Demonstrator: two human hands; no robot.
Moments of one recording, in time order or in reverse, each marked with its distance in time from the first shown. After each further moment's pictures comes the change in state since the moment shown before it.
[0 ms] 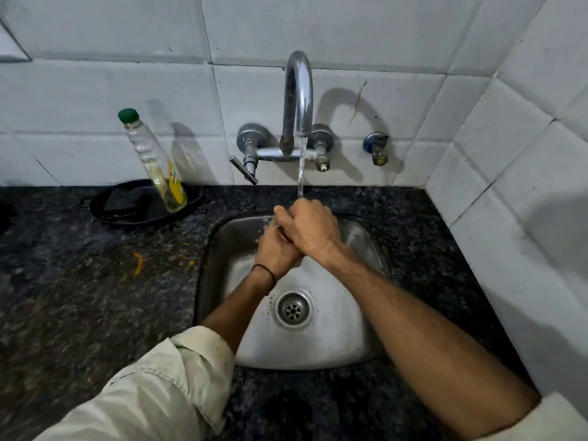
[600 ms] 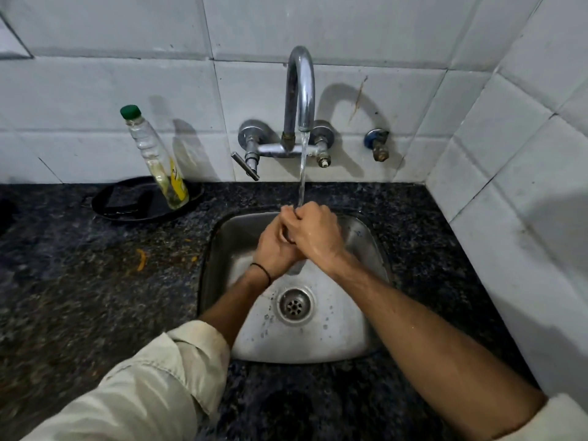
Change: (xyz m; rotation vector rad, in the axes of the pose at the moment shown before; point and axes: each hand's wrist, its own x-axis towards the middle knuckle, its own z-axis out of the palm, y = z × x) left_hand -0.008 -0.012 -0.008 -0.177 -0.089 0.122; right_hand -0.017 0.000 0.007 0.132 0.040 0.105
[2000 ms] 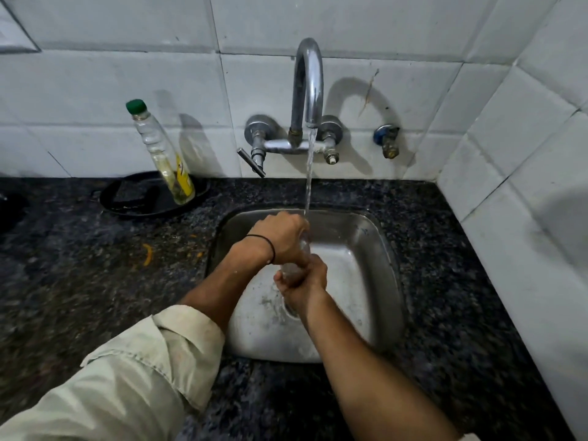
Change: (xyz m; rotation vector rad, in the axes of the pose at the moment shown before) left_hand 0.020 0.044 -0.022 1.103 -0.395 0.047; right_hand -0.032 0.031 0.089 1.746 -0.021 1.109
